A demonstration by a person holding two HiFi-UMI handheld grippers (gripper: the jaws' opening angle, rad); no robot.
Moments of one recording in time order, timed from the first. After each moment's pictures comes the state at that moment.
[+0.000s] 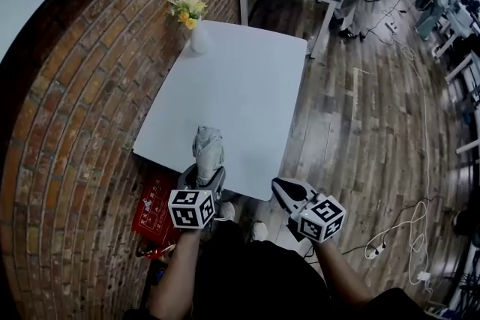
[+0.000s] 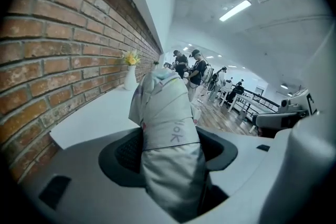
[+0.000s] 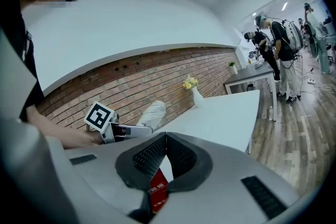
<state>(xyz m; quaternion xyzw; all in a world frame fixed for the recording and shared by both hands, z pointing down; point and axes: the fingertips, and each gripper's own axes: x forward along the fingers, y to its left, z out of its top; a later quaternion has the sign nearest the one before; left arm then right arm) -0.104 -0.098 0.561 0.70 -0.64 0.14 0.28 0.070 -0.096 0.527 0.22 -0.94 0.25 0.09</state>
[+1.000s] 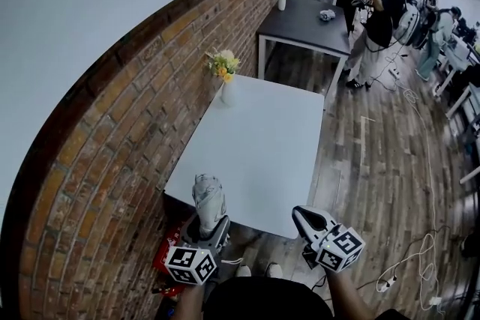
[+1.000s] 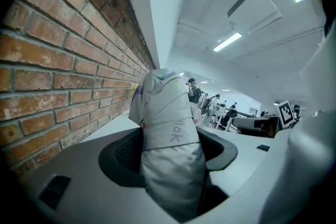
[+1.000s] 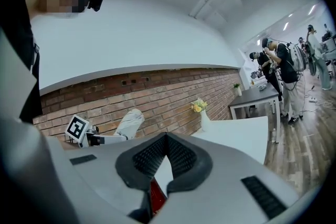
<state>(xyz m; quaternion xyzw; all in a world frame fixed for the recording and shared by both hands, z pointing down) -0.188 -0.028 0.451 0.74 -0.64 0.01 0.21 0.007 -0.091 0.427 0.25 -0.95 0.18 0.02</state>
